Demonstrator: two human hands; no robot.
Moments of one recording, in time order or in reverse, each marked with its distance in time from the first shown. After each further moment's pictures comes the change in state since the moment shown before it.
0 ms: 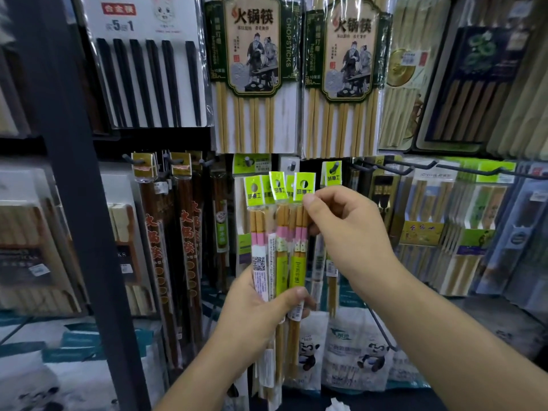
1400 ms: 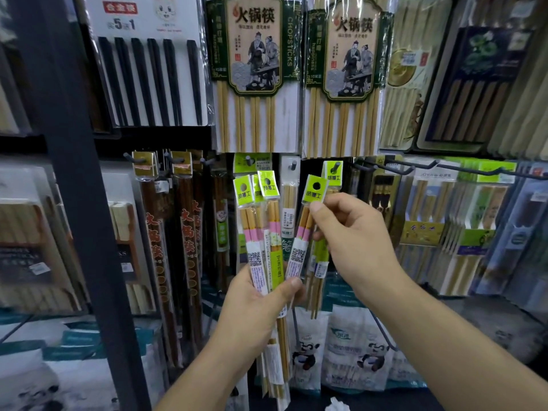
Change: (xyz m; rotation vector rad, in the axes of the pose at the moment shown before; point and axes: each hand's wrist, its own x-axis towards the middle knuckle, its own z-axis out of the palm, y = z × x) left_hand 0.002 -0.001 0.005 -0.113 0.107 -0.030; right_hand -0.004 0.014 -0.003 0.060 0.006 0.017
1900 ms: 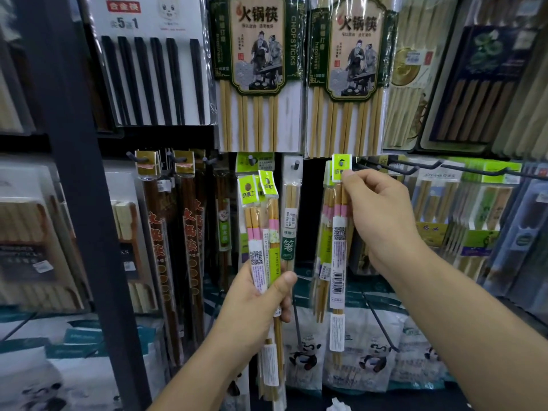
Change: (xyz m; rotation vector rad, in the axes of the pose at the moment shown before) left_hand 0.002 -0.002 -0.008 -0.059 -0.091 -0.011; right_hand 0.036 -0.007 -0.017 0.011 0.190 0.133
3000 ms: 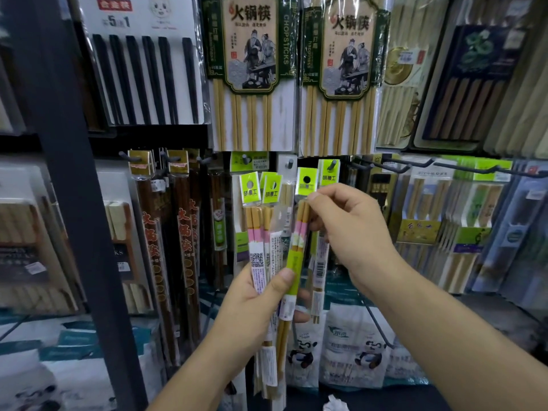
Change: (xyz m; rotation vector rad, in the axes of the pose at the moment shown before) left_hand -0.003 -0.001 0.007 -0.082 -0.010 -0.026; right_hand -0.030 -0.002 0.011 0.028 -0.187 -0.043
